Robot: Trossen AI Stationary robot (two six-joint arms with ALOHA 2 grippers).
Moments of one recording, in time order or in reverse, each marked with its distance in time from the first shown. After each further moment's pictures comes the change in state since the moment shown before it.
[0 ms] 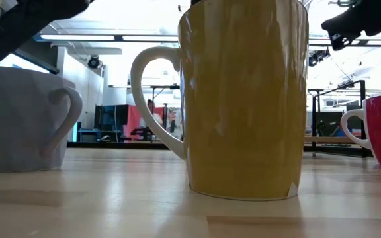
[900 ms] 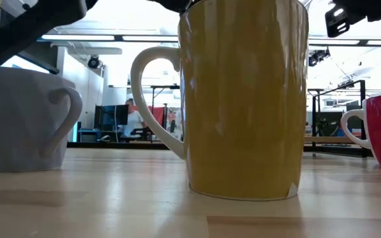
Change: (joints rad) left arm 0.279 -0.088 0.008 0.225 0.056 -0.036; right arm 0.000 0.028 0.000 0.131 -0.210 -0.017
